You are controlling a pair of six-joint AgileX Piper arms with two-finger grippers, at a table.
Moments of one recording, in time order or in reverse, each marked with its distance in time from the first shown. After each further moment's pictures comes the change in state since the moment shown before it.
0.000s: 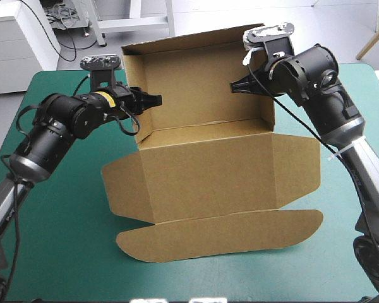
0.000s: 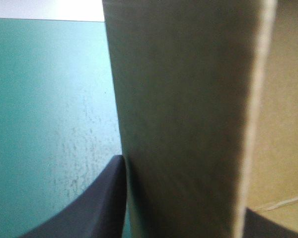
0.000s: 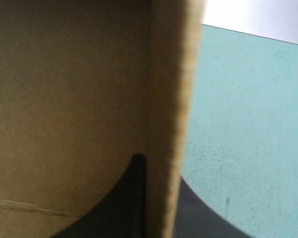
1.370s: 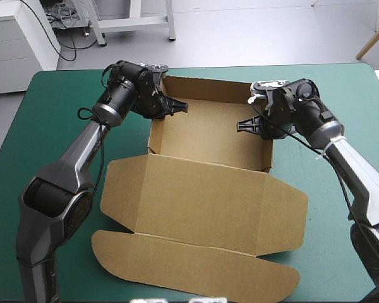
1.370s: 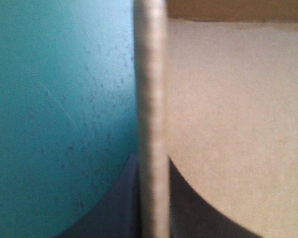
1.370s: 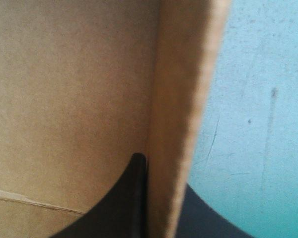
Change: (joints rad) left arm -0.002 0.564 -0.558 -0.030 0.487 0.084; right arm -0.114 0.045 0.391 0.179 -0.051 0.071
